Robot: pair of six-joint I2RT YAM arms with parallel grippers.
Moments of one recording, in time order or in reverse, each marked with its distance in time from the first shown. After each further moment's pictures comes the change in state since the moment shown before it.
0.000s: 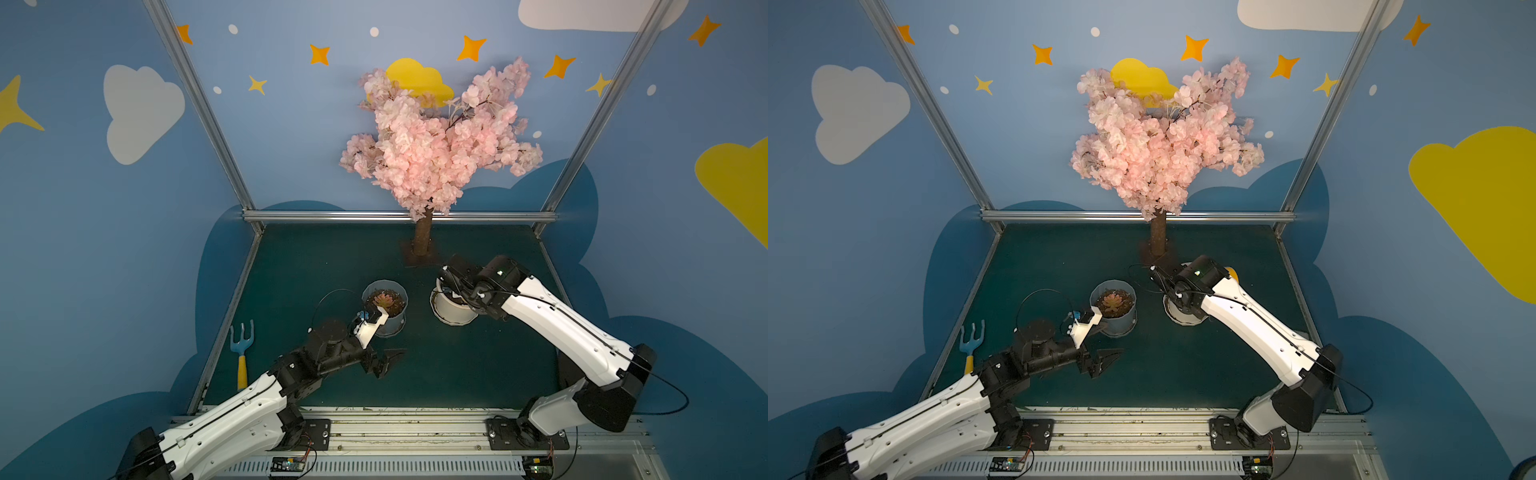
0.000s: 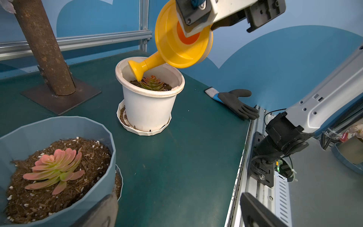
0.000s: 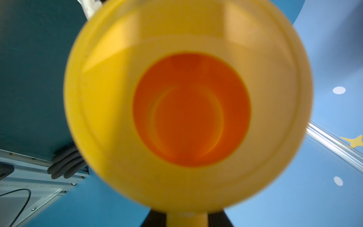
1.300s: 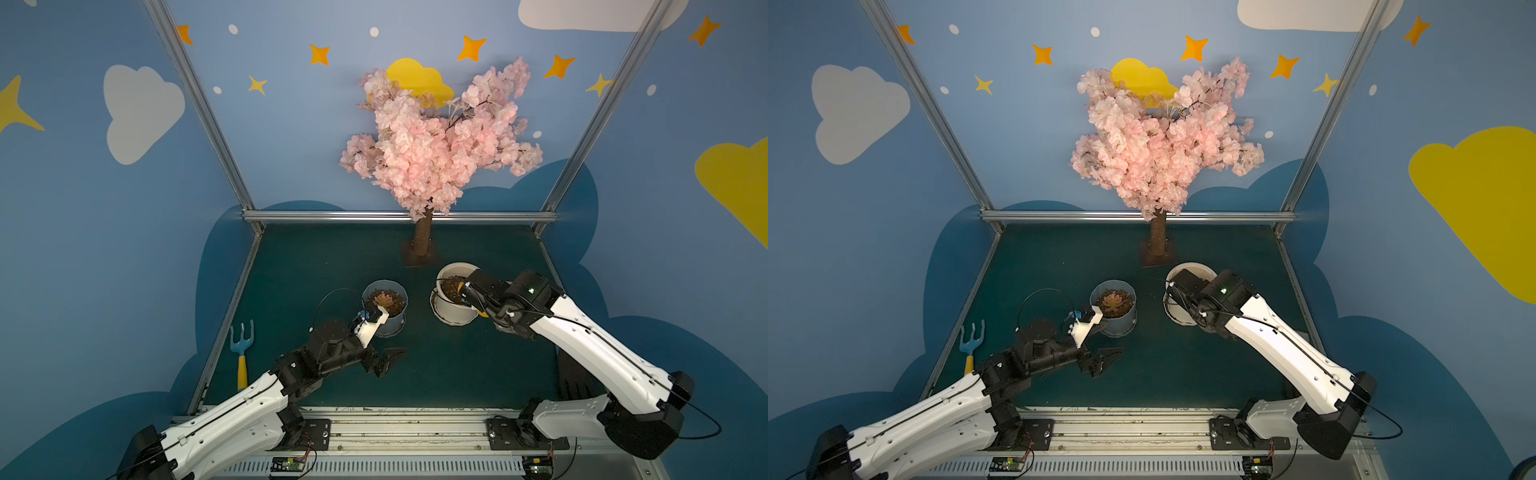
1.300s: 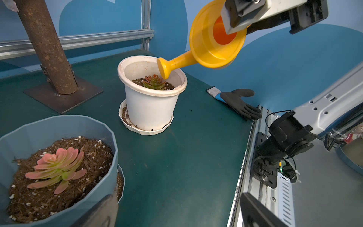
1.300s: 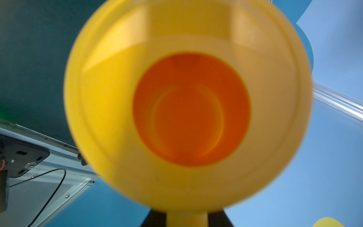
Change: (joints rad) left arm 0.000 0.012 0.000 0.007 -0.008 0.000; right arm -0.003 -0.168 -0.111 -0.107 -0.051 0.135
